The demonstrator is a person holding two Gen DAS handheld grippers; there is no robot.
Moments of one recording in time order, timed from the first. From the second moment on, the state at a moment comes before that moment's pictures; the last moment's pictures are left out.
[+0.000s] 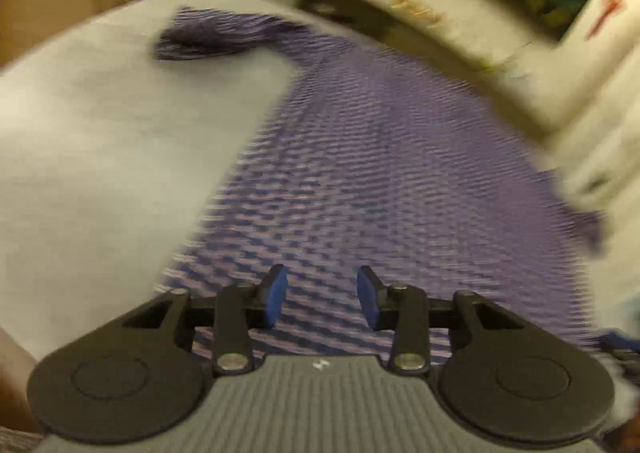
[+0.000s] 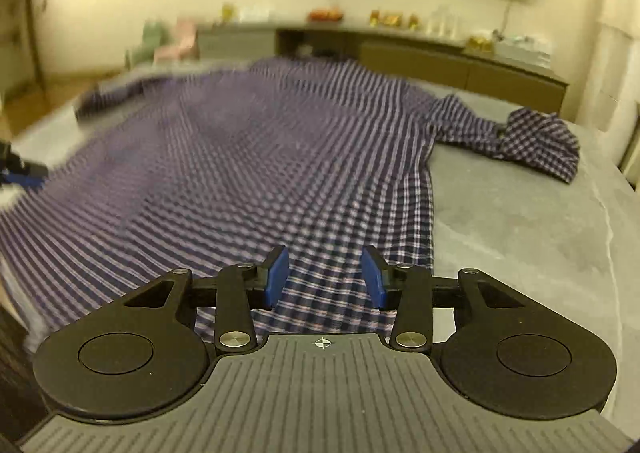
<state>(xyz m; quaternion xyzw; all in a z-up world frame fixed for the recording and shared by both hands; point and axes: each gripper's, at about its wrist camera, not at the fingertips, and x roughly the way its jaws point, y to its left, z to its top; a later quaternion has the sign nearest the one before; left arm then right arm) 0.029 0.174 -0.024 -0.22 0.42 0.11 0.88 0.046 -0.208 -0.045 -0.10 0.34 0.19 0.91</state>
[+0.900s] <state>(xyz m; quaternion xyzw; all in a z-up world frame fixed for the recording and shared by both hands) 0.267 0.178 -0.035 -0.10 0.42 0.06 0.90 0.274 -0.153 -0.070 -0.01 0.42 0.19 0.89</state>
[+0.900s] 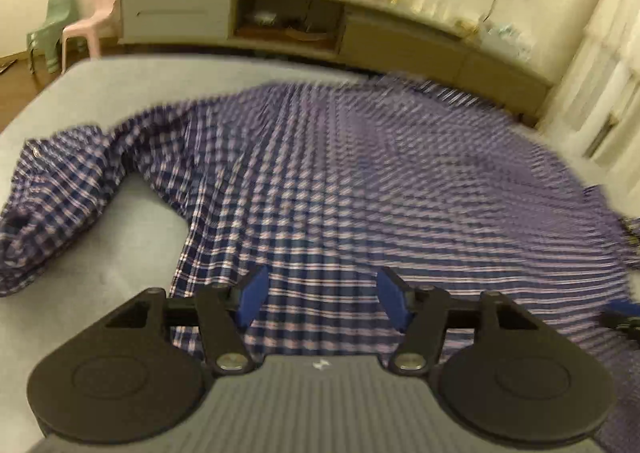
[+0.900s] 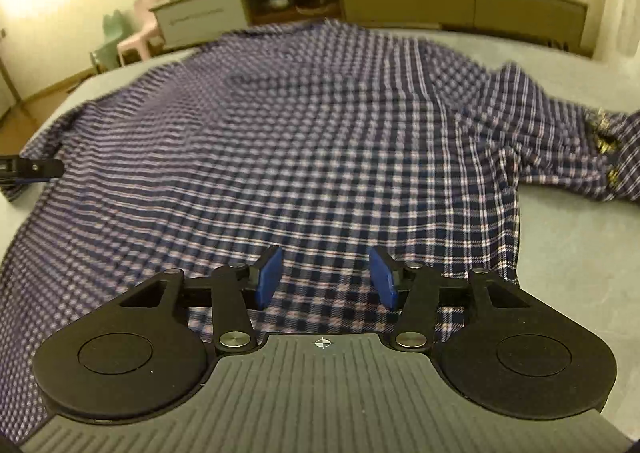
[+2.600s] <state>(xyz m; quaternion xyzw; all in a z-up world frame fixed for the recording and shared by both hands) 0.437 0.189 0.001 -0.08 0.41 0.08 0.91 0.394 -0.189 -0.057 -0.06 0.41 0.11 0.90</state>
